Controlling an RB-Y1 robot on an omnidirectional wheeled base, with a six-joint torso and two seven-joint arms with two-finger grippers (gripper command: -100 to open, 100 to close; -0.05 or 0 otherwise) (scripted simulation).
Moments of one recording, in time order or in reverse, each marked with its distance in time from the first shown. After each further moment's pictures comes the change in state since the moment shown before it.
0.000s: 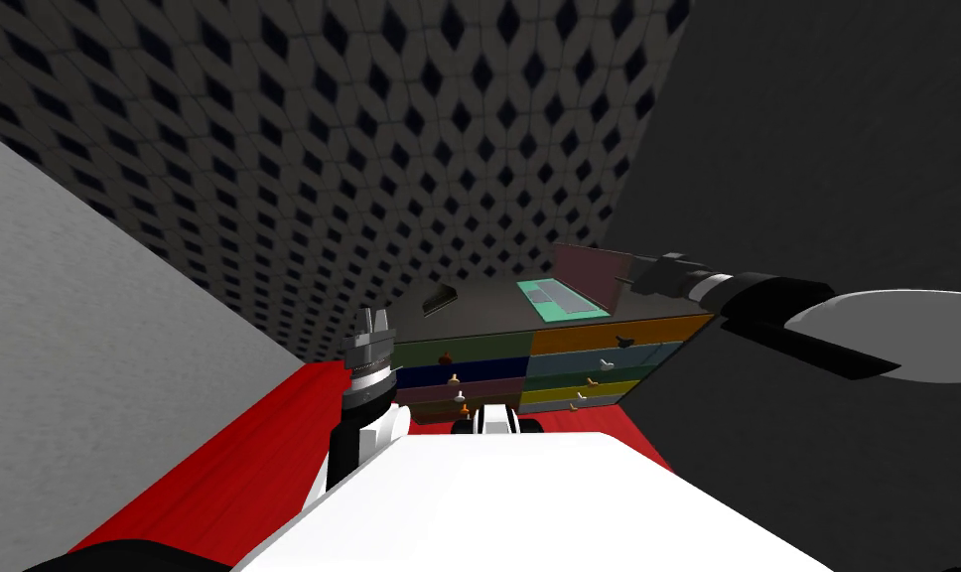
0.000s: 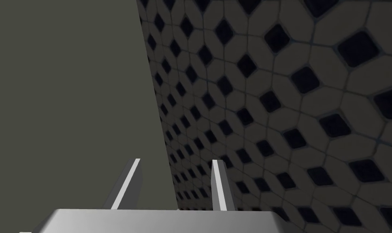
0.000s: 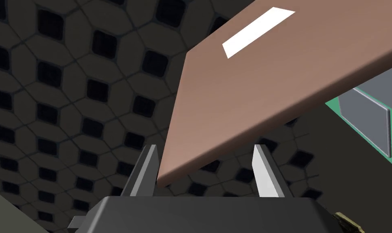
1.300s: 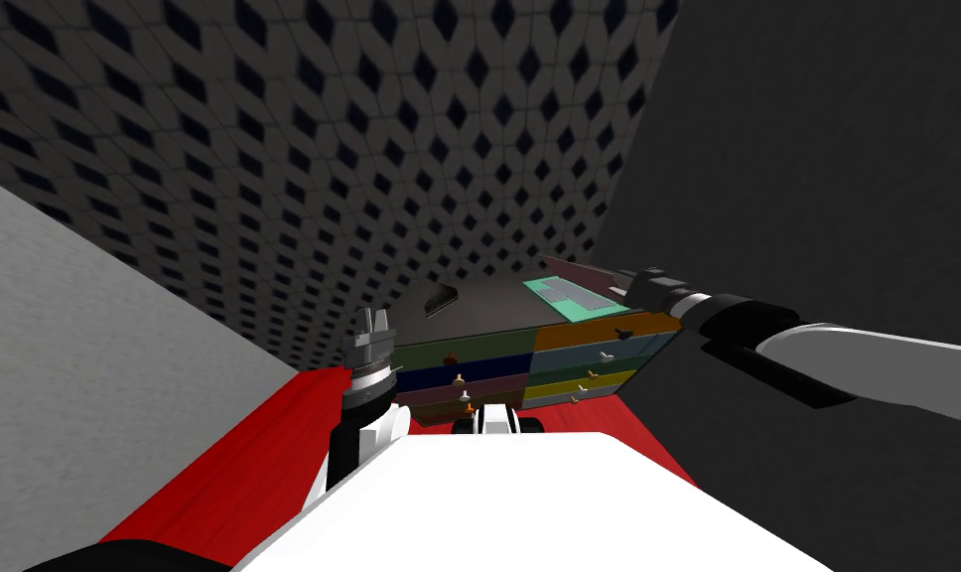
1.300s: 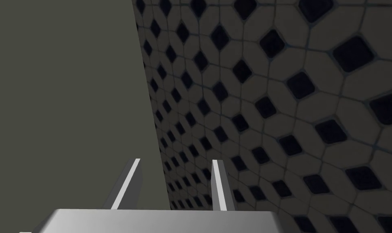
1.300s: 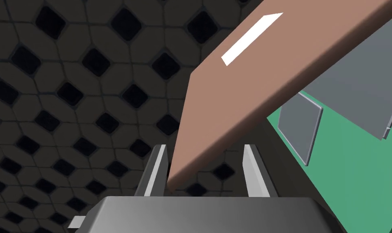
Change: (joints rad) left arm 0.000 0.000 0.000 0.000 0.000 0.000 0.000; right arm 0.204 -0.066 0.032 -0.148 0.276 0.256 0.211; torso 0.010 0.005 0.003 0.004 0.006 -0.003
